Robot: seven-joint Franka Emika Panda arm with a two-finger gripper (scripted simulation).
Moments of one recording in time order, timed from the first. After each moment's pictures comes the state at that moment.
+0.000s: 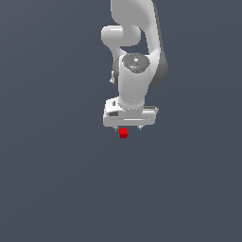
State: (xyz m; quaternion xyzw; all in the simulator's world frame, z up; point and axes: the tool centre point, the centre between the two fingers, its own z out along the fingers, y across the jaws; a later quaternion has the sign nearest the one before) arm -0.001 0.030 0.175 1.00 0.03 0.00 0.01
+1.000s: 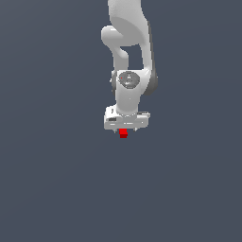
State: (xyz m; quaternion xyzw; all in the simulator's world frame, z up) arm -0.038 0.022 0.104 1.00 0.04 0.00 0.01
